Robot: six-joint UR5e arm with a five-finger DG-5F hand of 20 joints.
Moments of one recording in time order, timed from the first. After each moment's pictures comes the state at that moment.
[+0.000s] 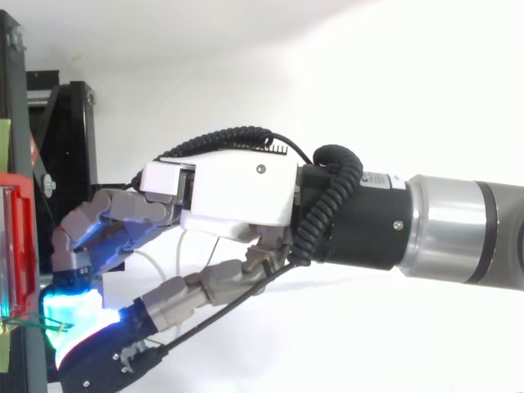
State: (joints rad) arm 0.20 -2.45 -0.85 -3.08 -1.27 -0.01
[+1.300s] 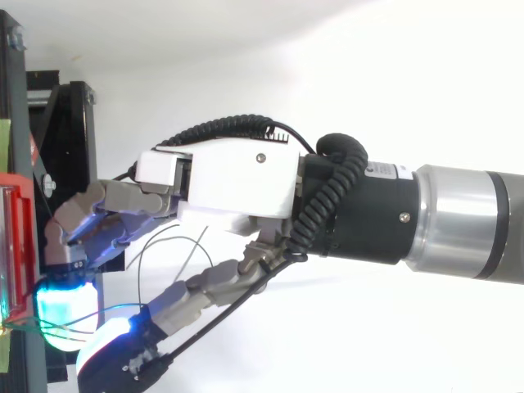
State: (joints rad) arm 0.19 -2.45 -0.81 -3.14 -1.28 -0.02
